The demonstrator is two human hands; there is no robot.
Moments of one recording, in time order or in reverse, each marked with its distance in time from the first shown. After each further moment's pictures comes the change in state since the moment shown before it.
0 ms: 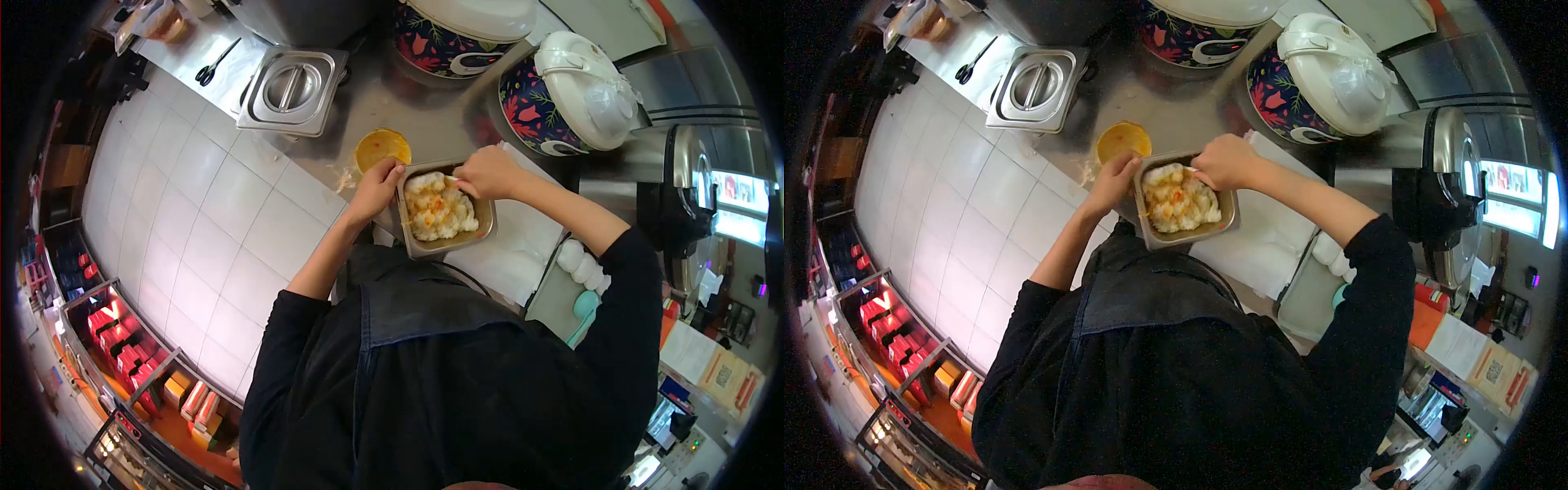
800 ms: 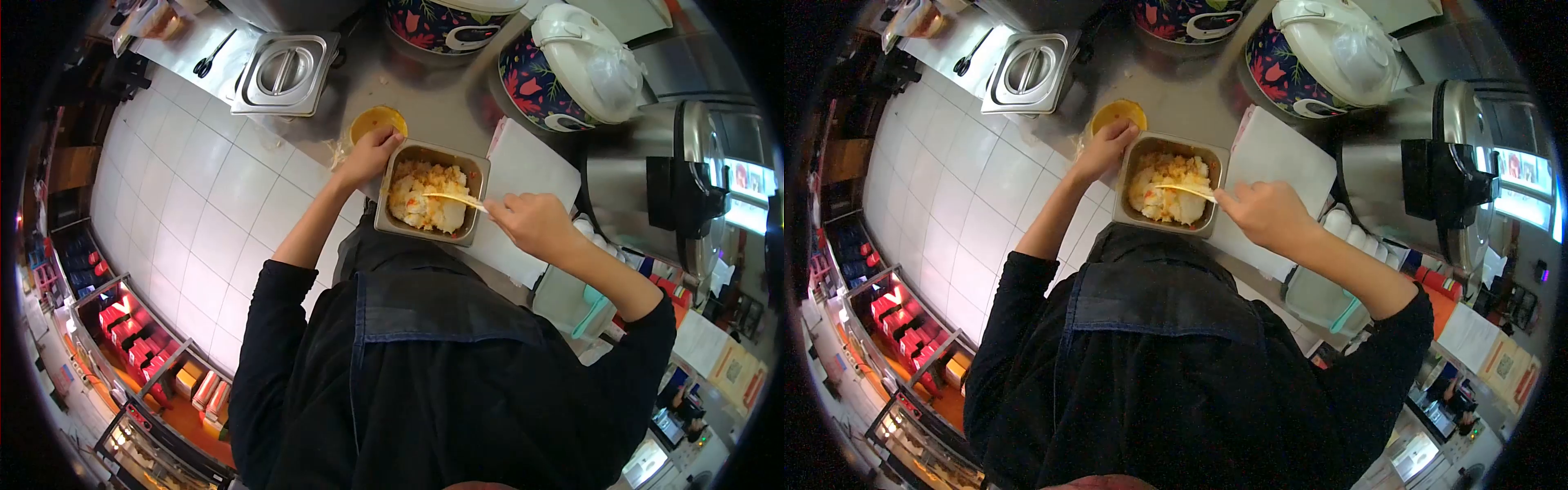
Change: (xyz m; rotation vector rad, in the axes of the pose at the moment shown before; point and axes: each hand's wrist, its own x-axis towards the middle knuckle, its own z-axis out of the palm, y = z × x) left_hand 0.015 0.014 -0.013 0.243 -0.134 0.010; right_hand -0.117 -0.069 -0.014 -0.044 0.271 0.012
